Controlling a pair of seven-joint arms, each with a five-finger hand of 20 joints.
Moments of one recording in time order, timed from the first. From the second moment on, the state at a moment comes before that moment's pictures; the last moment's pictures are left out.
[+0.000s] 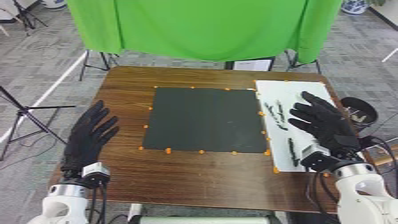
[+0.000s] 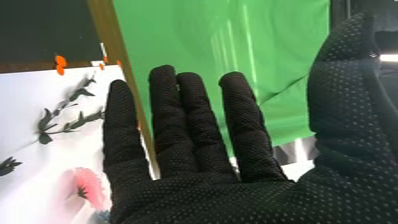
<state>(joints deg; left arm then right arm) 124.6 -60.6 -93.0 -119.0 41.0 7.5 17.8 -117.9 -70.4 102.6 -120.8 -56.1 -0.1 2.8</state>
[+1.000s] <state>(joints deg) 126.4 -59.8 -95.3 -119.9 41.2 5.4 15.9 -118.4 -61.4 99.6 -127.3 -78.4 7.8 18.7</state>
